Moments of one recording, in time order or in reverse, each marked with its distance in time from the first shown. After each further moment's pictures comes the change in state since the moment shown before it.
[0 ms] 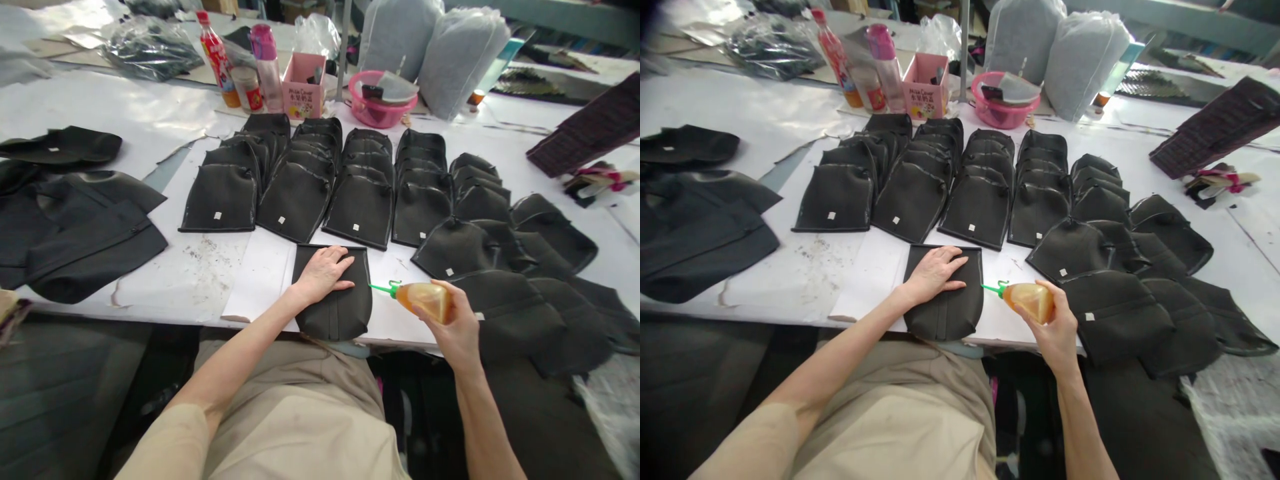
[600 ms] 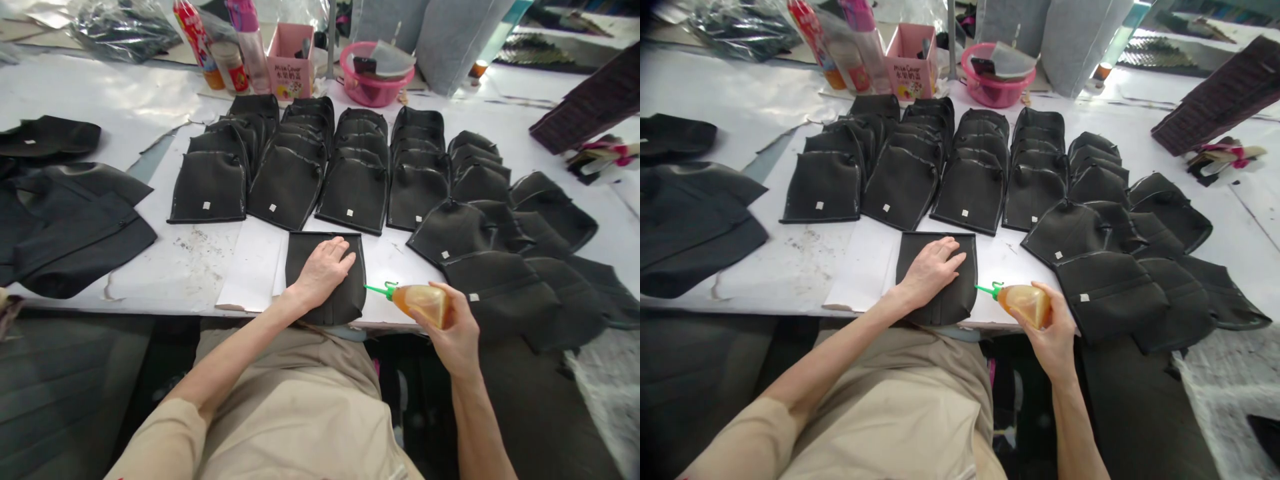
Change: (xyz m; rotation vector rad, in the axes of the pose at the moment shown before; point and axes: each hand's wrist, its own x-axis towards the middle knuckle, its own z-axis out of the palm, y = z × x) left_hand -0.009 0.037 -0.022 -0.018 0.045 0.018; right_hand -0.037 0.002 -0.010 0.041 -0.009 0.042
